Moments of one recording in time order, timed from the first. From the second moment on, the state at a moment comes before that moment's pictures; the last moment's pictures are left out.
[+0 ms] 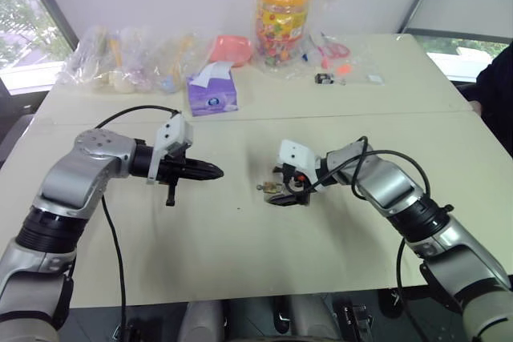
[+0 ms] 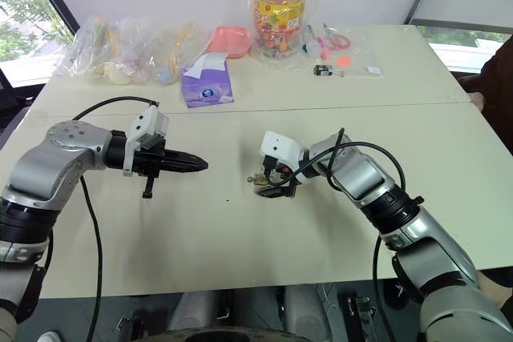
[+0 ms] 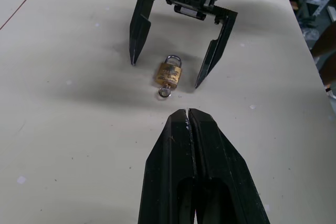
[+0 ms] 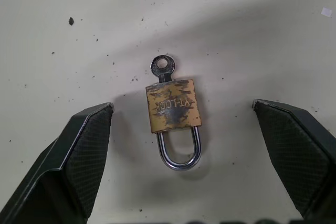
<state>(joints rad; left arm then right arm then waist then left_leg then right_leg) -0.54 0.82 -0.13 -0.10 -0.45 0.58 -1.30 -0.72 -0.61 0.53 -0.02 0.16 0.74 0.98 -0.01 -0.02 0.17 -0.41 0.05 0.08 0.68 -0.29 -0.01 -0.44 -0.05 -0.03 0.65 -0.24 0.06</state>
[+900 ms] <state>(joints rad) -0.71 0.66 -0.13 0.03 -0.56 0.77 -1.28 -0.55 -0.79 0.37 -0.29 -0.33 0.14 0.60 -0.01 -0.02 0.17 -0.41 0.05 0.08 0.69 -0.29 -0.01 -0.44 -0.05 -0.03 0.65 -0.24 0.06</state>
